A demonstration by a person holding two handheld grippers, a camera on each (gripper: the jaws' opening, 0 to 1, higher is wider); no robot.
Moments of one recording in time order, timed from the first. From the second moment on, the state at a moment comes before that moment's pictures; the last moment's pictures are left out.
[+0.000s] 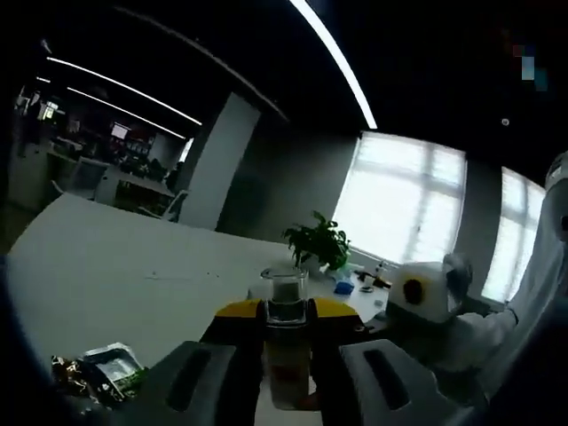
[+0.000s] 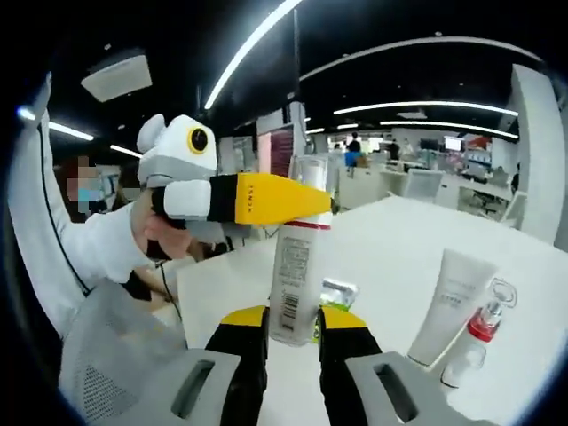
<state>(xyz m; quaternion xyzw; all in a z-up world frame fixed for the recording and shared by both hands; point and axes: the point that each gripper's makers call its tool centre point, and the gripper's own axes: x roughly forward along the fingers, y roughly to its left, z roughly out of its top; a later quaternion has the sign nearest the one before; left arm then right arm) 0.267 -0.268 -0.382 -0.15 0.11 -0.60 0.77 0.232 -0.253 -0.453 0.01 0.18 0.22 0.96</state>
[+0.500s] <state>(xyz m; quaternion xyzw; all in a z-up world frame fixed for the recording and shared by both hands) 0.265 -0.268 -0.383 -0.14 0.09 -0.55 0.82 0.250 -0.251 -0.454 0.00 0.19 0.17 0.97</state>
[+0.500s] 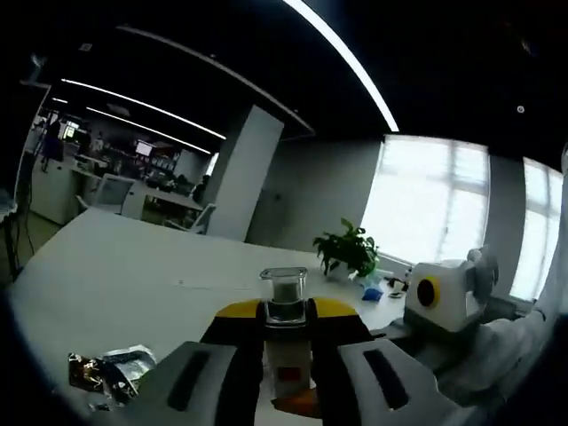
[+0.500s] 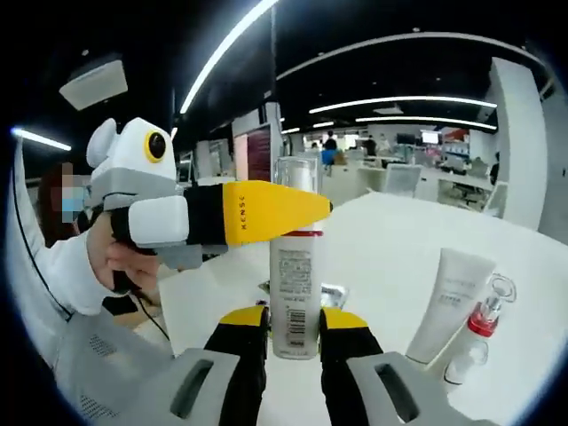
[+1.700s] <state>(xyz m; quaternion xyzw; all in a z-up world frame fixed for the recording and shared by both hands) 0.171 -0.261 -0.369 -0.09 0.06 -0.81 0.57 0.166 -0.234 -0.441 0.03 0.14 0.45 0.88</state>
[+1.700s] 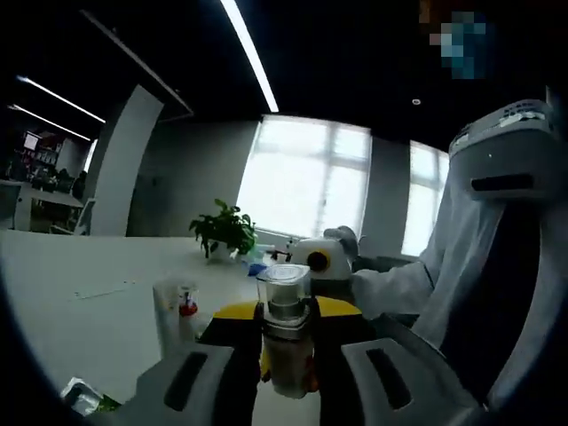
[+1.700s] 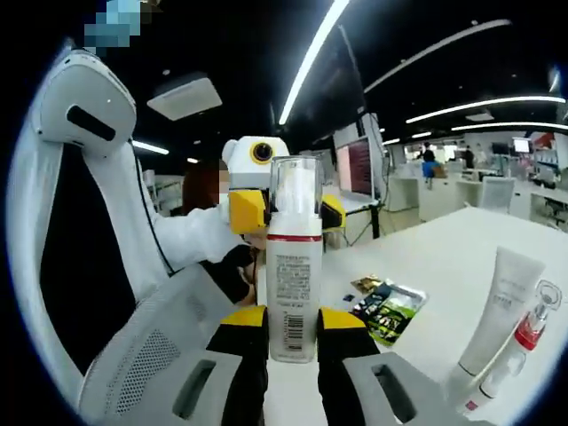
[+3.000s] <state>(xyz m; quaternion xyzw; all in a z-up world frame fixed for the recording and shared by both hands) 0.180 -0.313 -0.450 0.03 0.08 -0.75 0.65 0.174 -0.296 -0.493 -0.06 0.22 0.34 0.91</state>
